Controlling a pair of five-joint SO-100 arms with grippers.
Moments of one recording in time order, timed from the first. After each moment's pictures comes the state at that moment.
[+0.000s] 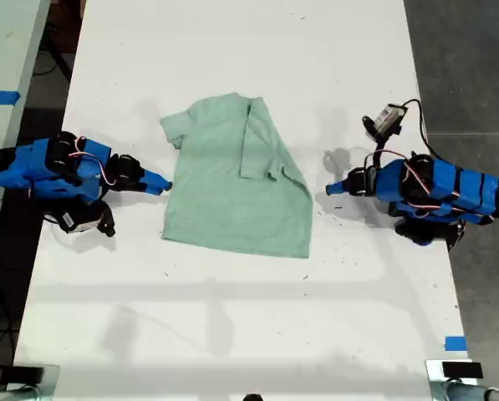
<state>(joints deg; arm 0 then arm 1) -8.3 206.1 181.2 63.3 -2.2 16.8 200.1 175.0 66.0 -22.9</state>
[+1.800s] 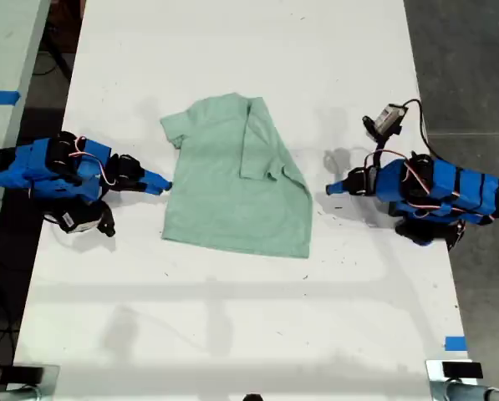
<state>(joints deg) -8.3 206.1 181.2 63.3 -2.2 17.0 200.1 175.1 66.0 -22.8</state>
